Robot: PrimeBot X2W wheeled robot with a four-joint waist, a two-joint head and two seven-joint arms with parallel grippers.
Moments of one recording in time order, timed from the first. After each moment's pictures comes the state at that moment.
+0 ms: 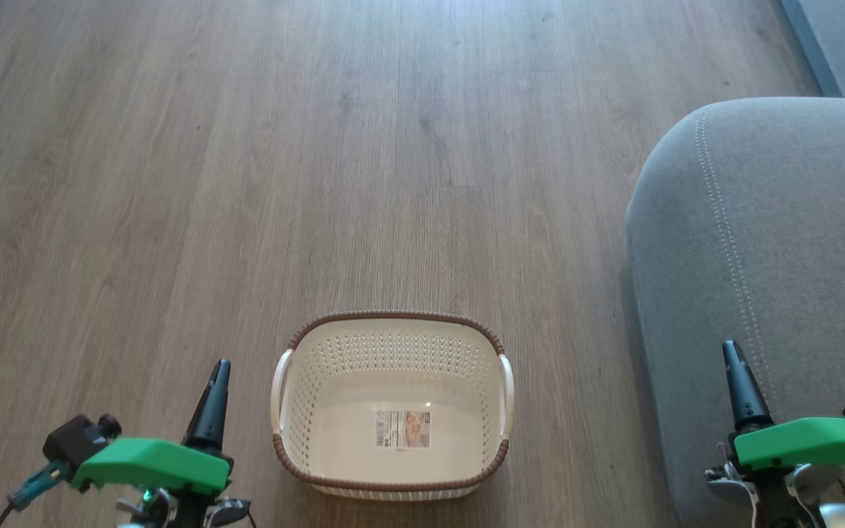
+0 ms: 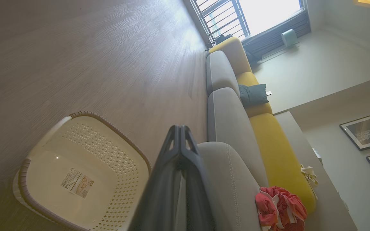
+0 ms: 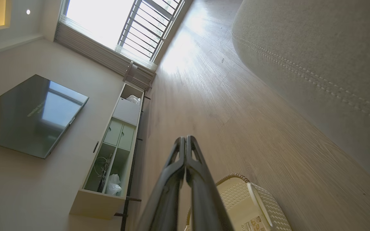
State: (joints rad) left arm -0.02 0.06 -0.06 0.30 -1.11 -0.10 -0.05; right arm 0.00 -0.04 -0.10 0.26 1.07 0.13 -0.03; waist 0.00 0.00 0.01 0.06
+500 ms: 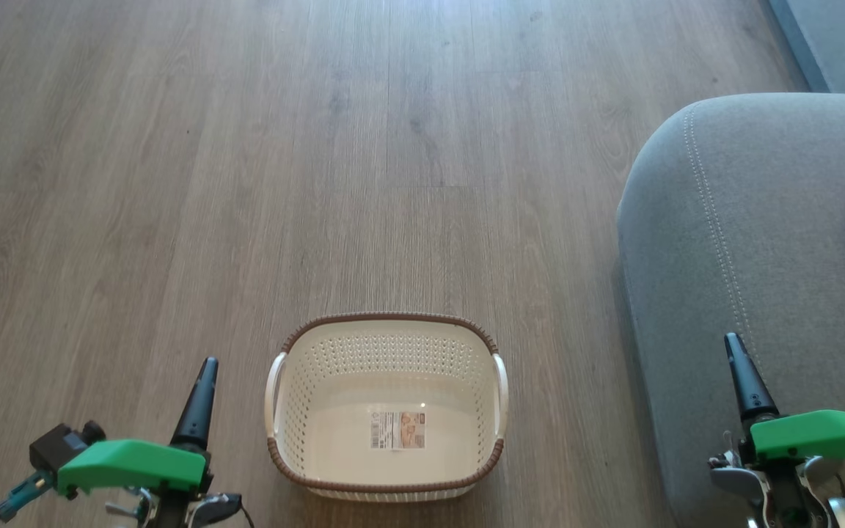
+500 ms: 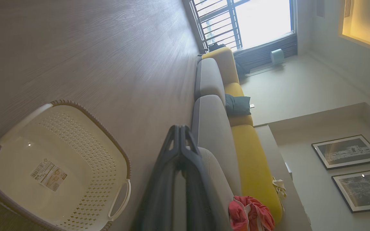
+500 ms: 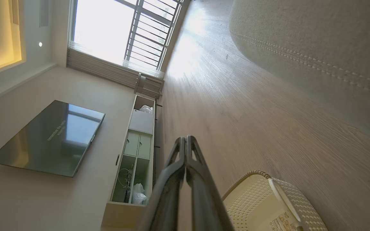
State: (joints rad) left arm -0.02 0.06 -0.03 0.29 -1.28 -0.11 -0.01; right arm -0.02 -0.04 -0.11 0.27 1.24 0.13 0.02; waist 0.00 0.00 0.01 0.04
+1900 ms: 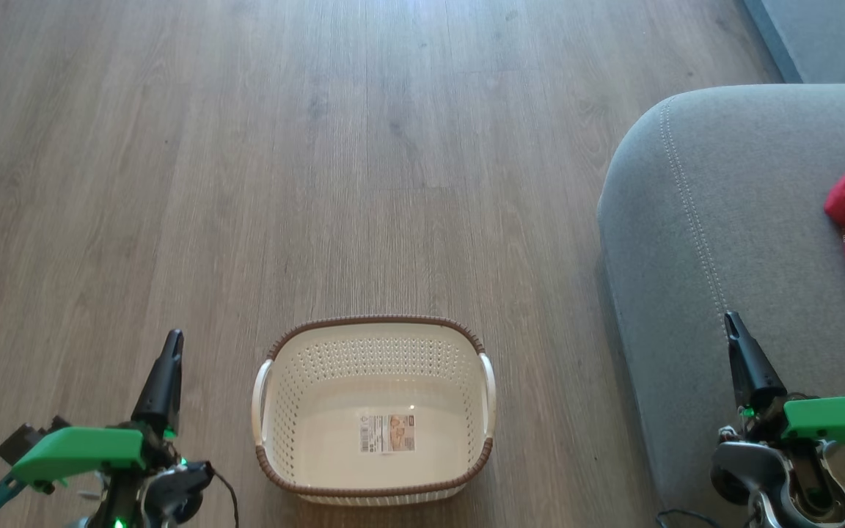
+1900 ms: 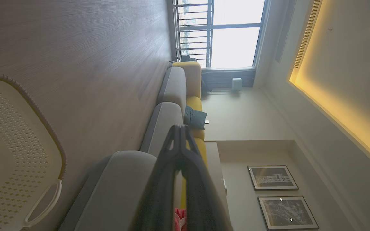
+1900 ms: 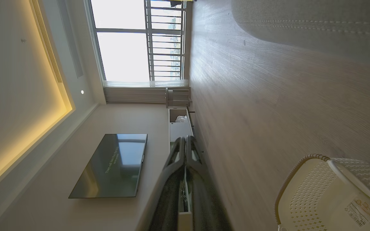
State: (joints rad) left arm -0.05 0.06 0.06 0.28 -1.63 -0.12 0.09; right arm -0.06 -0.04 -0.13 0.28 1.60 0.13 0.11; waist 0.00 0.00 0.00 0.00
